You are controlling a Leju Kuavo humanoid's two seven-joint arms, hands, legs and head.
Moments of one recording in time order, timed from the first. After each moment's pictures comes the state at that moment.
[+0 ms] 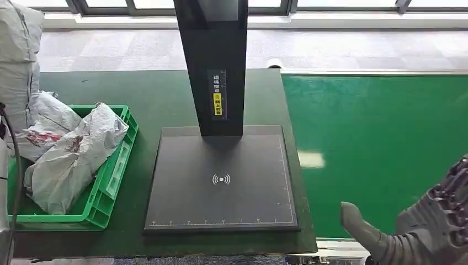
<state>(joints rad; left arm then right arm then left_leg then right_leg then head) -0.83 0.28 0.02 -1.07 -0.27 0.69 -0.33 0.07 -0.17 0.31 -2.19 0.19 -0.46 -0.70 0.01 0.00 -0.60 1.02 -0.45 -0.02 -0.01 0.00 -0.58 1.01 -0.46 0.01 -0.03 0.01</state>
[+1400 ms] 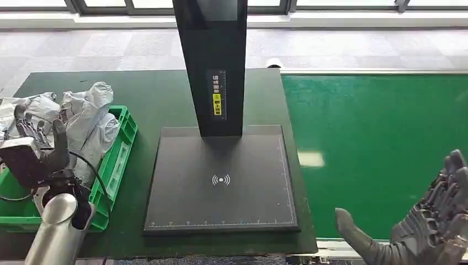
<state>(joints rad) -0.18 -0.01 -0.05 -1.58 0.05 0.69 -0.29 0.23 -0.16 0.27 -2.17 0.22 -0.47 -0.67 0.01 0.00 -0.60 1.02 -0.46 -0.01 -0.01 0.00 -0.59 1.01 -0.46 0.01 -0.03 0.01</state>
